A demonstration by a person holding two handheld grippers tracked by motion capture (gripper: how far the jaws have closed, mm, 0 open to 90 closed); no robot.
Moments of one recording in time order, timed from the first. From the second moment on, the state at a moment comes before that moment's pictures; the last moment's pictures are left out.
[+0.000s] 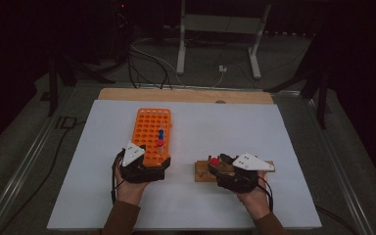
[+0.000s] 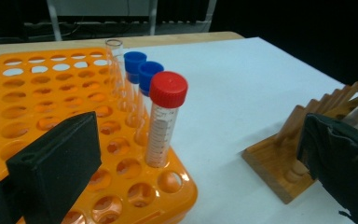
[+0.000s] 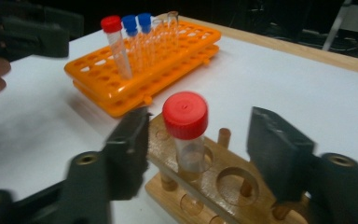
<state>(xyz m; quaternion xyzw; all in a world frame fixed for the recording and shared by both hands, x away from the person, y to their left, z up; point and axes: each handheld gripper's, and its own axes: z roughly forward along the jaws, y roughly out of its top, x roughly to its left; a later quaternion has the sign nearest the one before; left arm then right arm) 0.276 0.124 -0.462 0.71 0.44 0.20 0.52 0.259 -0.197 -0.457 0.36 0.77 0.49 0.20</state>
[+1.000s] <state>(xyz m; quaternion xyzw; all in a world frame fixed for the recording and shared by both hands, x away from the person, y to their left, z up) 0.269 0.113 -0.454 0.71 0.42 0.21 0.52 0.261 -0.192 -0.463 0.36 0.77 0.48 0.20</state>
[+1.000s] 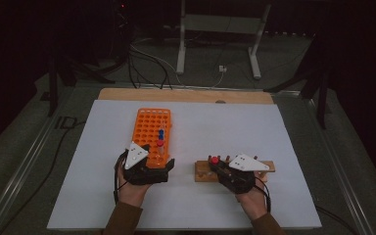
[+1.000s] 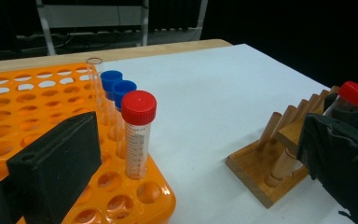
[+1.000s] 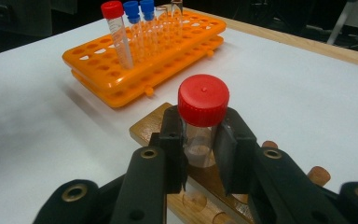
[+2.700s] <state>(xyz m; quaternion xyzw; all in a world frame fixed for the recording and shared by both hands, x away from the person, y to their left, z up) 0.264 0.098 -0.457 0.74 0.38 0.23 0.51 0.245 -0.210 -0.421 0.35 0.73 0.55 0.23</state>
